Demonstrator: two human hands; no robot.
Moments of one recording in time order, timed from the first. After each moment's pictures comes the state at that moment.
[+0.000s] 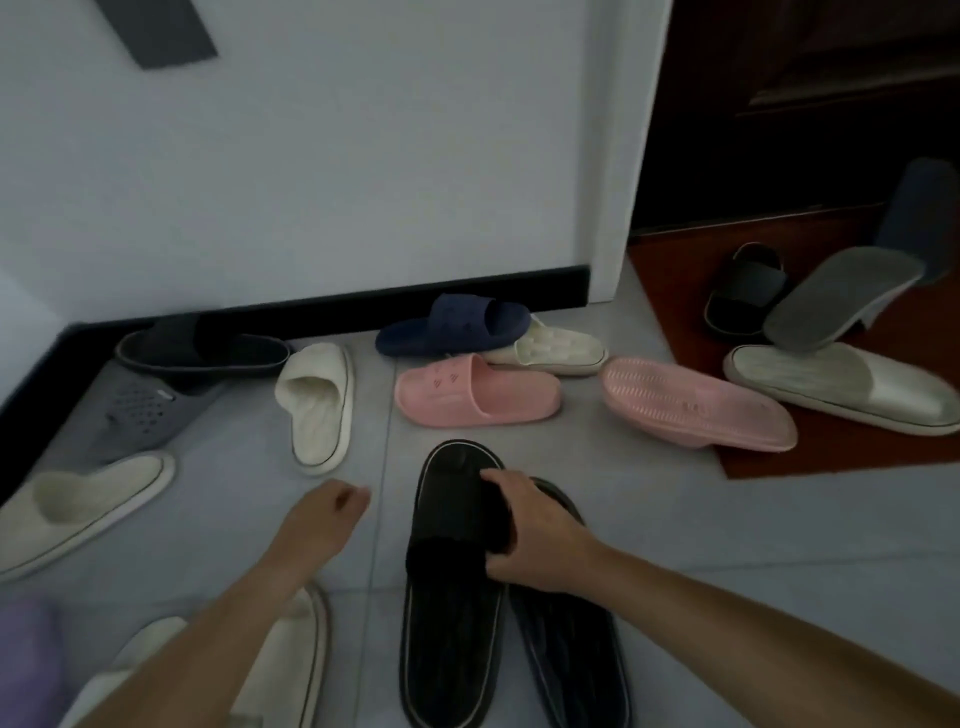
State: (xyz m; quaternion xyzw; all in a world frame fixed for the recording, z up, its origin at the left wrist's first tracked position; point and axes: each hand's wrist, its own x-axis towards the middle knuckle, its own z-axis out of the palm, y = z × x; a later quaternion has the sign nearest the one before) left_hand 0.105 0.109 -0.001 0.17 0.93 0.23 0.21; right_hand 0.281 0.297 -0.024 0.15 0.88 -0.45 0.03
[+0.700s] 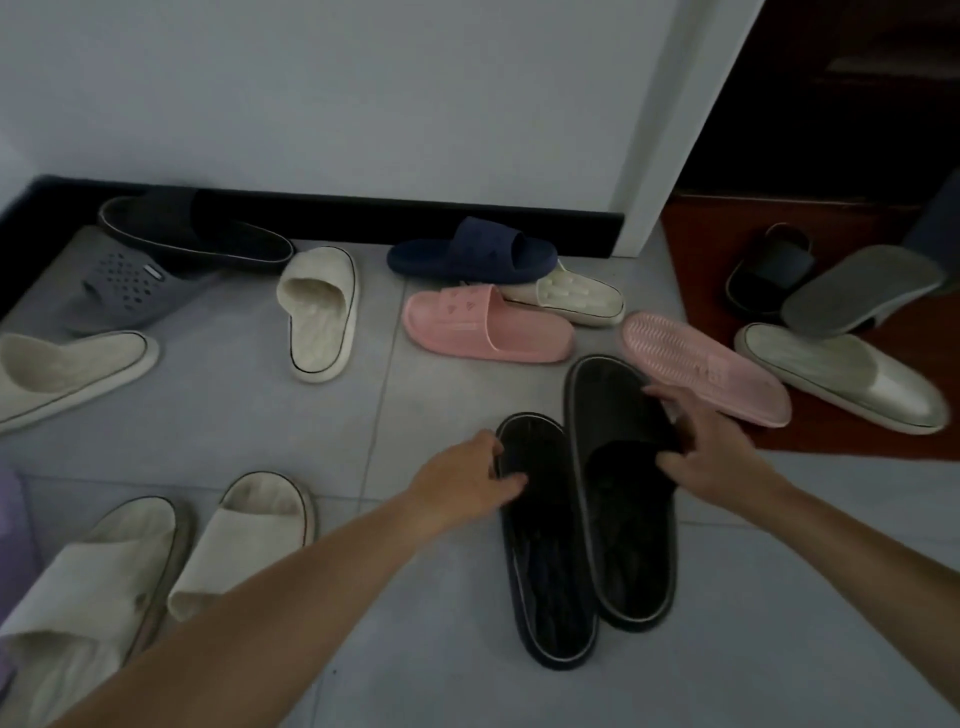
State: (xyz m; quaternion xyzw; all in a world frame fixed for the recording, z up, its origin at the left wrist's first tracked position) left_hand 0.199 0.181 -0.026 0.32 0.86 0.19 0.35; right_hand 0.364 0.411 0.005 0.27 0.91 -0.33 0.00
